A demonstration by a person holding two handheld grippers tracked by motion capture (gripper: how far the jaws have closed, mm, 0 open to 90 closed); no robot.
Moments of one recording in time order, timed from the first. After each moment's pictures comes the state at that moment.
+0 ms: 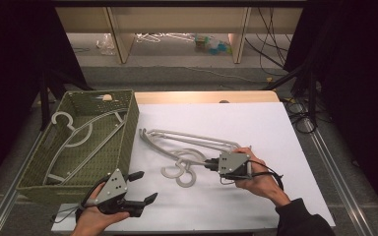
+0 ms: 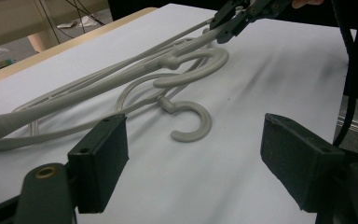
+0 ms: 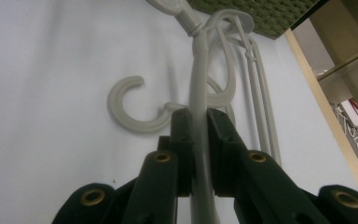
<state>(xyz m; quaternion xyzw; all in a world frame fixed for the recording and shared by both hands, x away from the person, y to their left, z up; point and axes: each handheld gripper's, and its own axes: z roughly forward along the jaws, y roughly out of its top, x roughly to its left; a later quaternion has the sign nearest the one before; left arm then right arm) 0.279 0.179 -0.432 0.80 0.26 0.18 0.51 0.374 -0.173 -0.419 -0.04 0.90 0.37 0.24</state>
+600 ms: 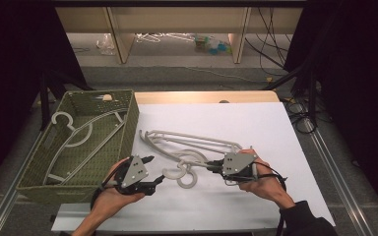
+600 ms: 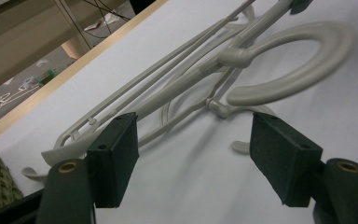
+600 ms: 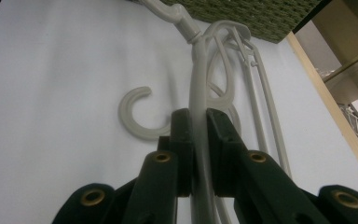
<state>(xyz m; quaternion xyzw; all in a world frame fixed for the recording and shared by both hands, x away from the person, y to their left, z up) 0.331 0.143 -0.434 0.83 0.24 0.25 0.43 0.366 -0.181 -0.416 -0.01 0.90 0.39 0.21</state>
